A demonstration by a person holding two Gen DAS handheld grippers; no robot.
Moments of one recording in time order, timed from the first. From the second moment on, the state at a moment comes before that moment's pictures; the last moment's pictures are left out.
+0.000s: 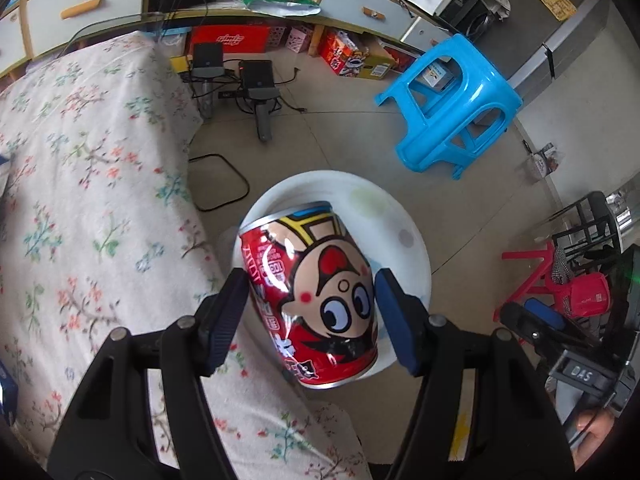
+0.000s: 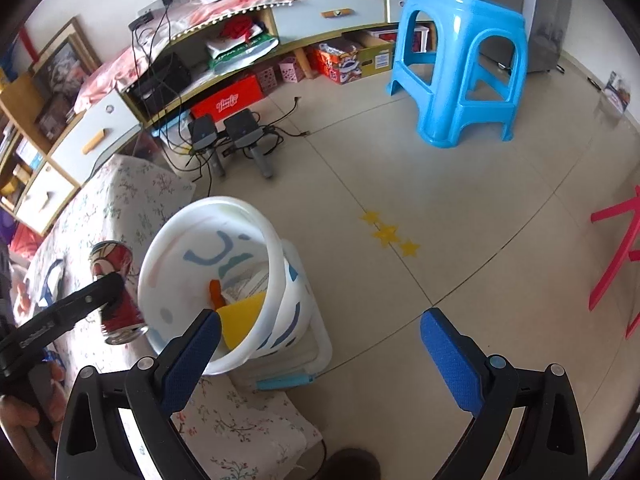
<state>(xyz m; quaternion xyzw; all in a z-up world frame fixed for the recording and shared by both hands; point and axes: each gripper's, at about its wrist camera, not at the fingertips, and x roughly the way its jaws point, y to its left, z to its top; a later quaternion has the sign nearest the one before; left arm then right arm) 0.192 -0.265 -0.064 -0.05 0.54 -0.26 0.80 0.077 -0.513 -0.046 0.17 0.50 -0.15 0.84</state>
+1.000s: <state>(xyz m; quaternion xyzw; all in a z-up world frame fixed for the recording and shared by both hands) 0.116 -0.069 -0.009 -0.01 0.46 -0.18 0.87 0.090 -0.406 -0.028 0.09 0.49 -0.08 0.86</state>
